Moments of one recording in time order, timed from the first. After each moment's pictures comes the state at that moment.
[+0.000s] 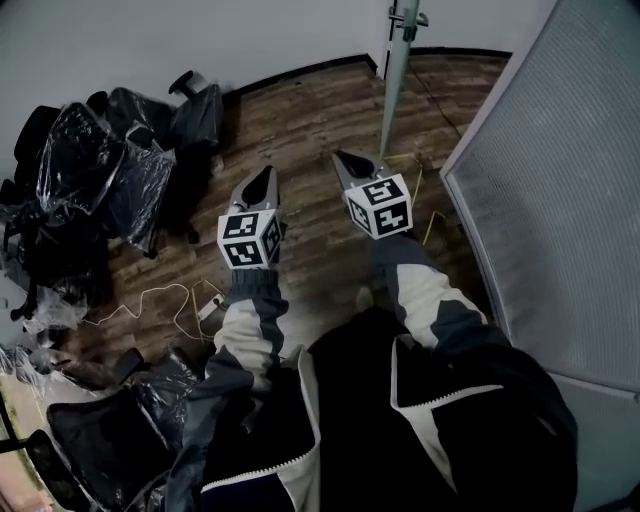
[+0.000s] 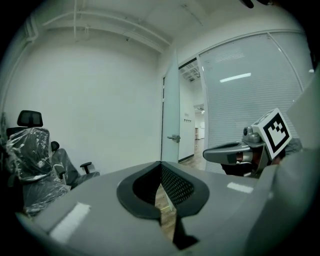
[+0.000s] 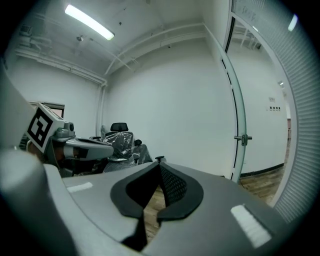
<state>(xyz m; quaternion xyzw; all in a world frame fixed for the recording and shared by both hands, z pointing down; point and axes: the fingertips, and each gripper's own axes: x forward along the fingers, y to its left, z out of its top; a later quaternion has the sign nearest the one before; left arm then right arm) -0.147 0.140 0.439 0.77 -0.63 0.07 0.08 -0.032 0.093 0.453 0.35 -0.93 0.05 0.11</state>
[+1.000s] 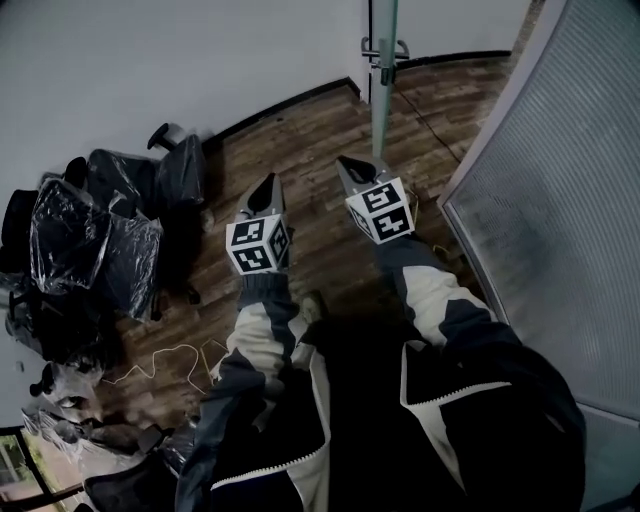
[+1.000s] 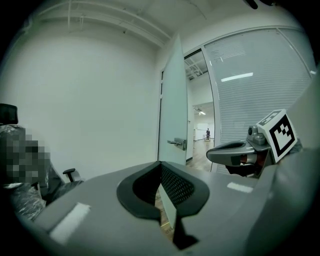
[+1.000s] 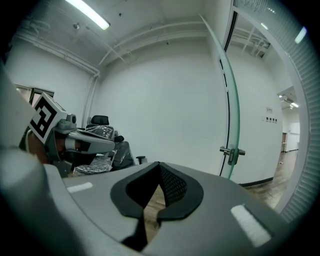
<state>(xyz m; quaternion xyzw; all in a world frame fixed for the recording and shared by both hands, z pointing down) -0.118 -0.096 0.435 0.78 -0.62 0.06 0.08 0.005 -0.130 0.447 0.39 -0.91 0.01 0.13</state>
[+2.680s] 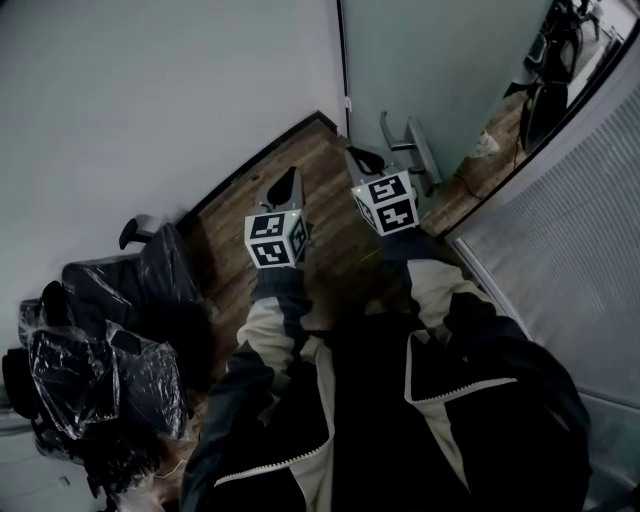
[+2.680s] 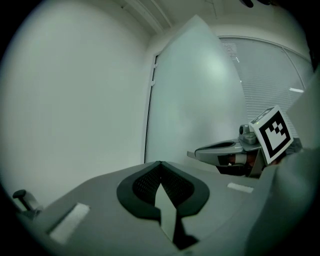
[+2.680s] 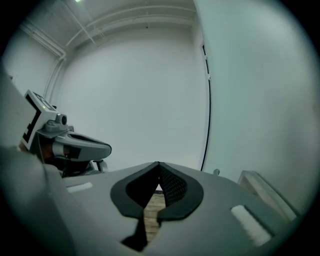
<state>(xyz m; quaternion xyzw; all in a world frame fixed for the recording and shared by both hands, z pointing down) -0.117 -0.499 0.437 0.87 -0.49 0.06 0.07 -0.011 -0.514 0.443 0.53 -0.84 0.03 0.14</state>
